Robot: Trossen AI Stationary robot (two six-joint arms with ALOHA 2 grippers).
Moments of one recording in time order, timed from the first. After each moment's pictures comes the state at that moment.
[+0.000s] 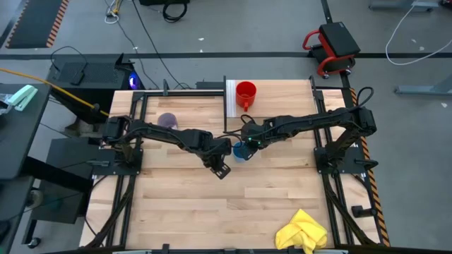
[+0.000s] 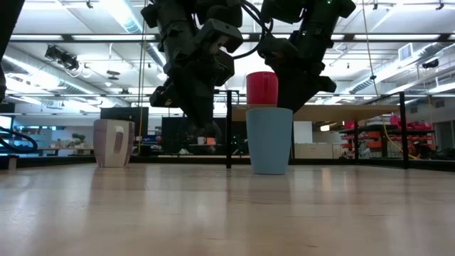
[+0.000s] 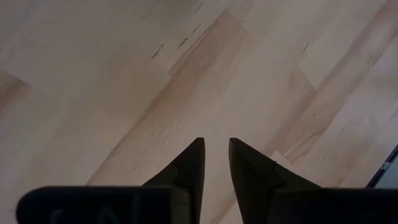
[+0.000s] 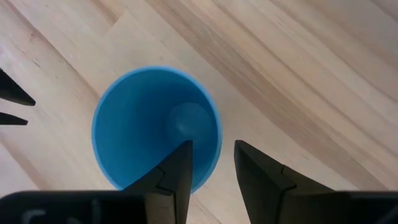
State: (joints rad) left arm -0.04 1.84 1.33 -0.66 0.18 -0.80; right arm -0.04 1.61 1.19 -0.76 0.13 0.78
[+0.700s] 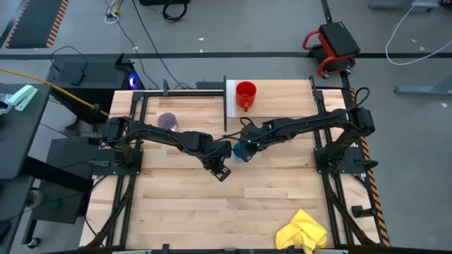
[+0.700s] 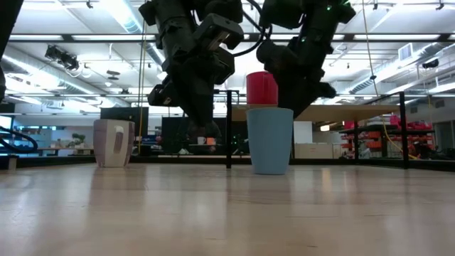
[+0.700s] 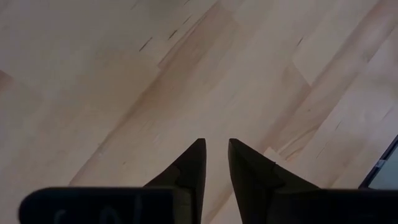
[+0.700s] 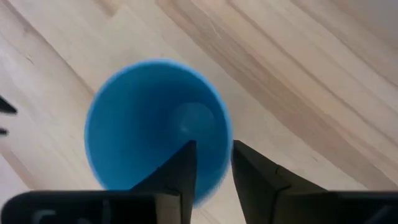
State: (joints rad) left arm -0.06 1.84 1.33 -0.65 0.18 -0.83; right arm -0.03 1.64 1.16 -0.71 0.13 0.79
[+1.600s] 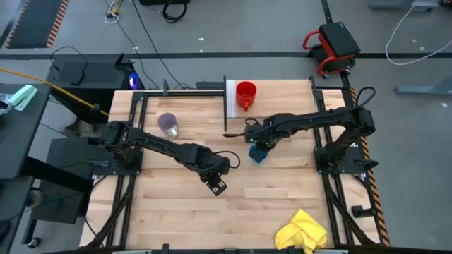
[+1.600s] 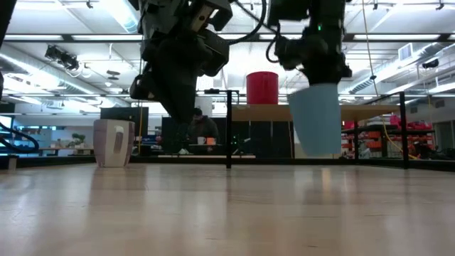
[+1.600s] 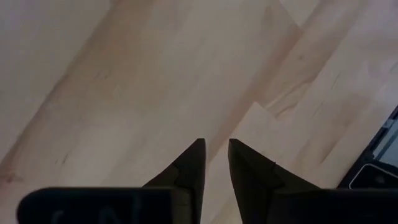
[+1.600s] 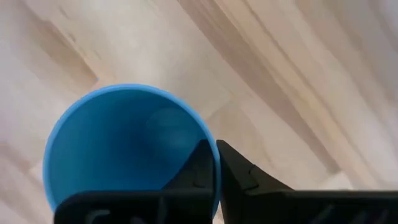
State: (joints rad) left arm -0.19 1.84 1.33 -0.68 0.16 -0.89; right arm -0.04 1.63 1.29 -1.12 0.10 0.68
